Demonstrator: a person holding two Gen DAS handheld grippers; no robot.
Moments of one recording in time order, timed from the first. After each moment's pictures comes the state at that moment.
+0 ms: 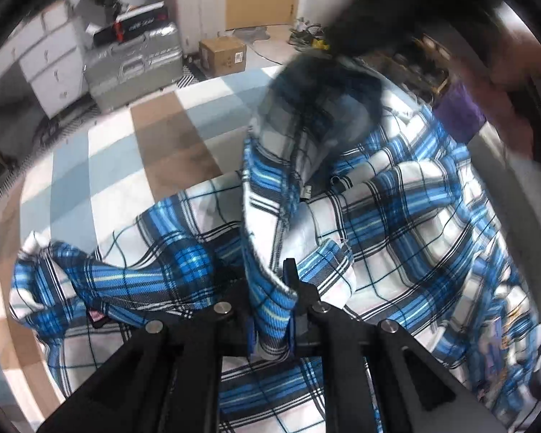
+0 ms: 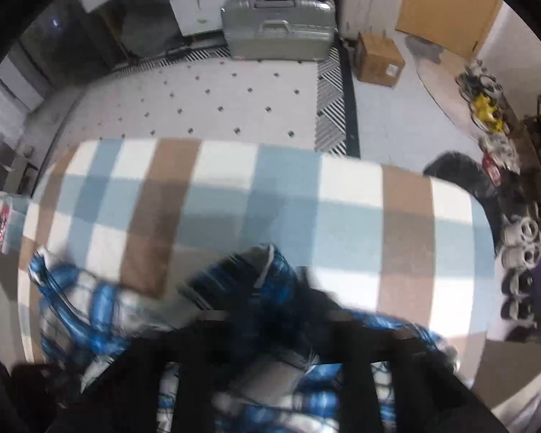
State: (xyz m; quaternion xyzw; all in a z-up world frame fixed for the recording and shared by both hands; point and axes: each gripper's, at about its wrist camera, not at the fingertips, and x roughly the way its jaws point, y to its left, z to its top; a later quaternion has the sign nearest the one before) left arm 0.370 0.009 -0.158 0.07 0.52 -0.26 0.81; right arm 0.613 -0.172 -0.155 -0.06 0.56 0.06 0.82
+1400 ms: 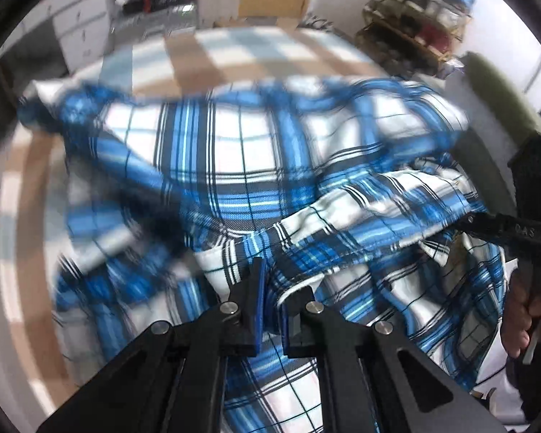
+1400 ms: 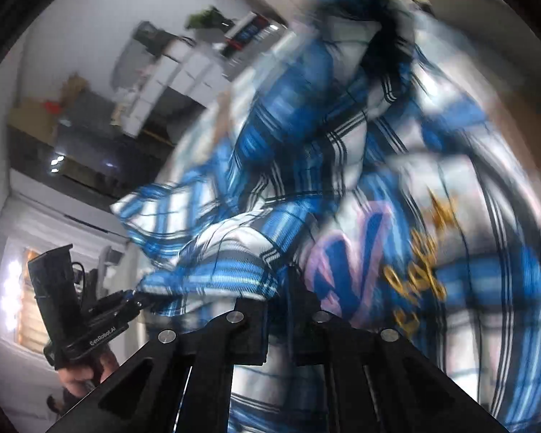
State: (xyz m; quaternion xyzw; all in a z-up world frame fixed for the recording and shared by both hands) left arm 0.202 0.052 -0.186 0.03 0.55 -0.23 0.80; right arm 0.240 -0.244 -0.232 0.30 0.46 0.13 0.82
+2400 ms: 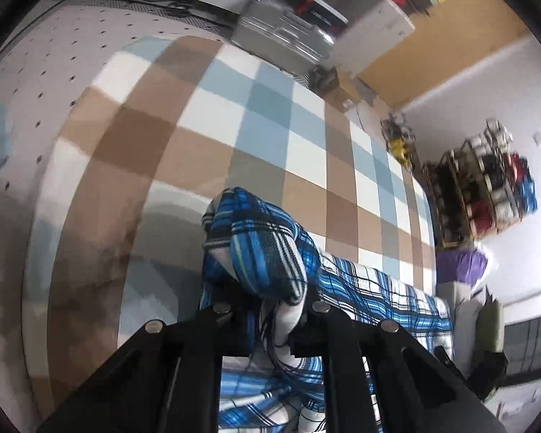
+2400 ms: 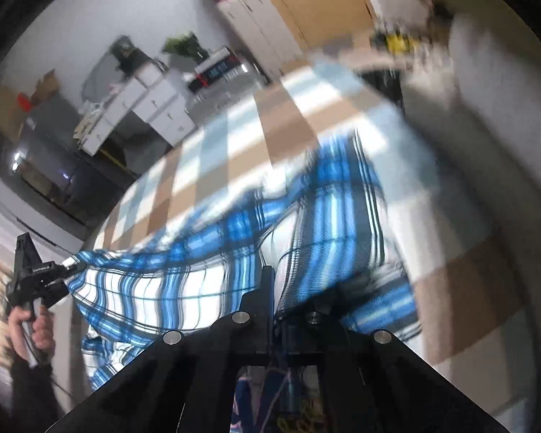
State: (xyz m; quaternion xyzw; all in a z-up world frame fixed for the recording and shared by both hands) left arm 0.347 0.197 -0.164 -0.27 0.53 -0.09 0.80; right arm 0.301 -0.305 -0.178 0.21 0.40 0.05 0.89
